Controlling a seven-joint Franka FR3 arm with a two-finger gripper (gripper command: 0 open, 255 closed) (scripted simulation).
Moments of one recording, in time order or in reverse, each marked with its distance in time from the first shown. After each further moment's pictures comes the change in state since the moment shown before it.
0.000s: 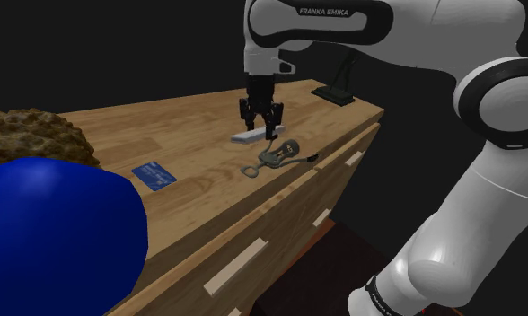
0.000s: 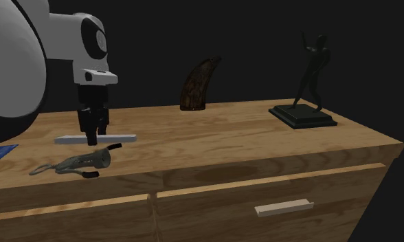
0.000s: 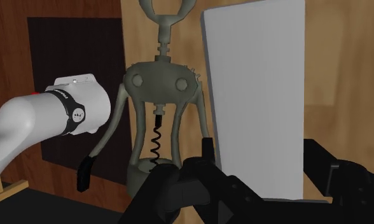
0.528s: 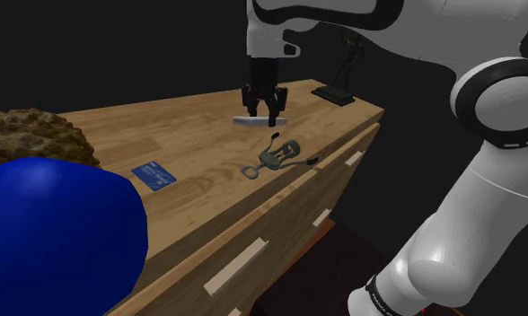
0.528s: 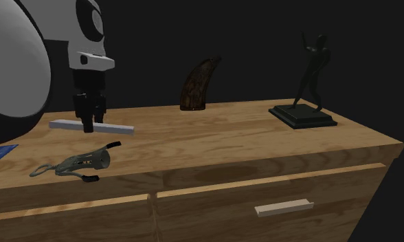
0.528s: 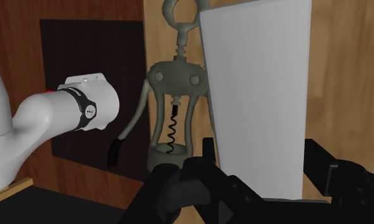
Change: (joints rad) arm 0.001 0.012 0.001 0.122 -0.001 -0.109 0.008
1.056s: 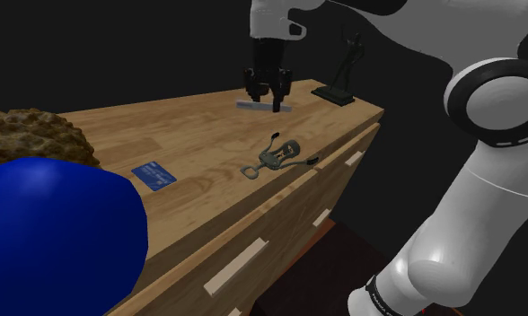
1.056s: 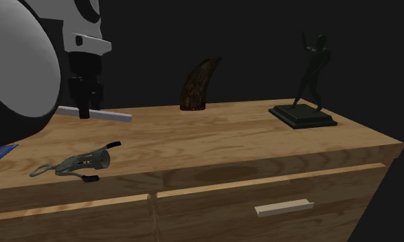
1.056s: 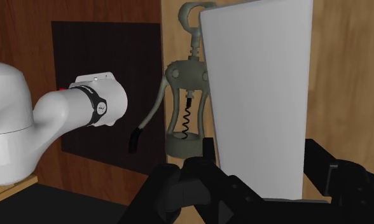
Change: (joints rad) arm 0.002 0.029 0.001 0.149 -0.002 -0.120 0.009
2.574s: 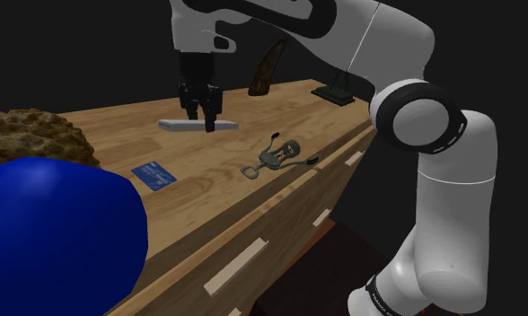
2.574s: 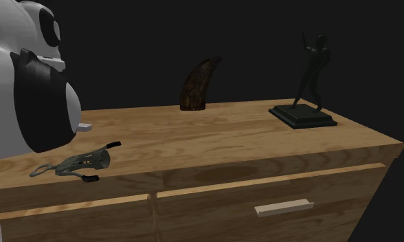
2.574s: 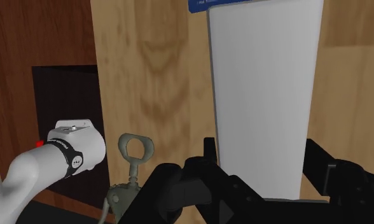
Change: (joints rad) arm 0.205 0.355 0.088 0.361 -0.023 0.011 0.273
